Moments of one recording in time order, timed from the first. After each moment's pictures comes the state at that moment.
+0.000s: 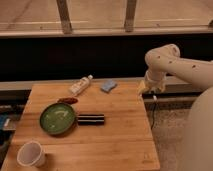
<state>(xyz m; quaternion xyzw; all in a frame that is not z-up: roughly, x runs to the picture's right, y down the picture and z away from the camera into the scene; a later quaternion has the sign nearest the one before) 0.247 0.015 0.772 -0.18 0.21 0.63 0.73</state>
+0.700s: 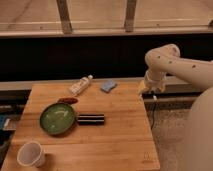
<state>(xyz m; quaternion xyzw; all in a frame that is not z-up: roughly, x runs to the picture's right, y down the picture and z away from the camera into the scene) 0.247 0.015 0.772 -0.18 0.21 0.63 0.73</state>
